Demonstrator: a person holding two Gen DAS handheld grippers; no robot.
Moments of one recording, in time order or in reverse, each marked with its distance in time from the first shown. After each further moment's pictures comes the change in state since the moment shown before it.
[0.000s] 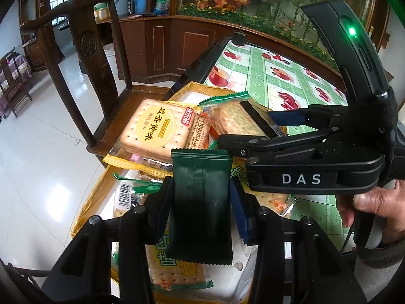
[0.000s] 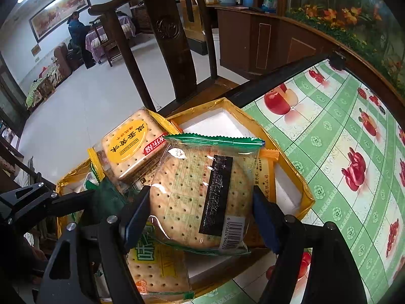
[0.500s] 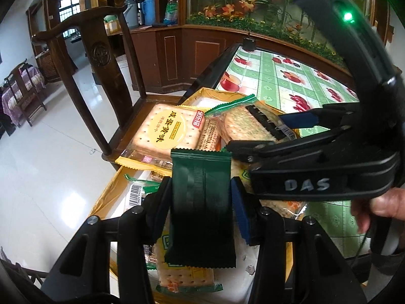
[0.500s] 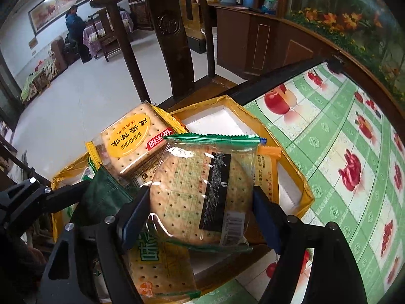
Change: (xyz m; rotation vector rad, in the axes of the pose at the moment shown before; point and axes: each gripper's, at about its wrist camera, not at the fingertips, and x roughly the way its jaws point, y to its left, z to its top) left arm -0.001 -0.006 -0.009 0.026 -0.060 0.105; right arm -0.002 0.006 -0.003 0.003 0.003 -0.035
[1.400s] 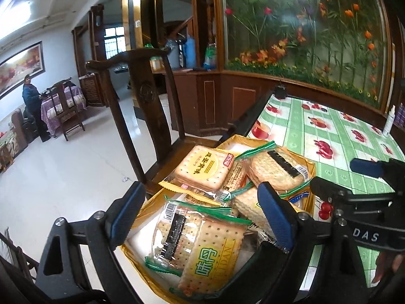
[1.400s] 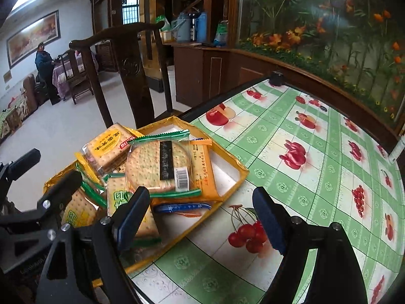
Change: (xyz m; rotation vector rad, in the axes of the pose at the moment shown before) left arm -0.040 -0.008 -0.014 -0.092 -0.286 0.226; right arm -0.060 -0.015 -0.059 0.122 -0.264 -0.223
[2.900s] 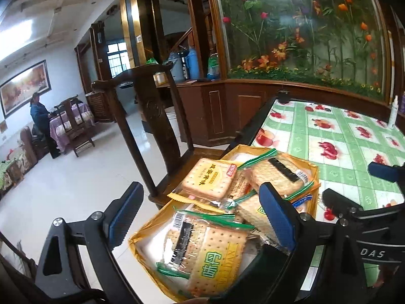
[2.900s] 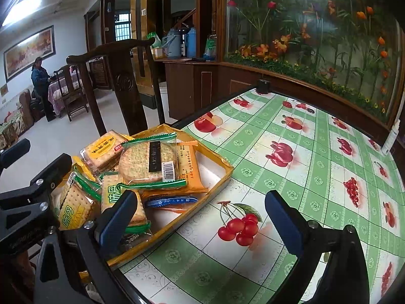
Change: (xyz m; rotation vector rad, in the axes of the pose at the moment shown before) left arm -0.015 -0.010 0.005 0.060 -0.057 0.048; right arm -0.017 -0.011 -0.018 0.045 -0.082 -0.019
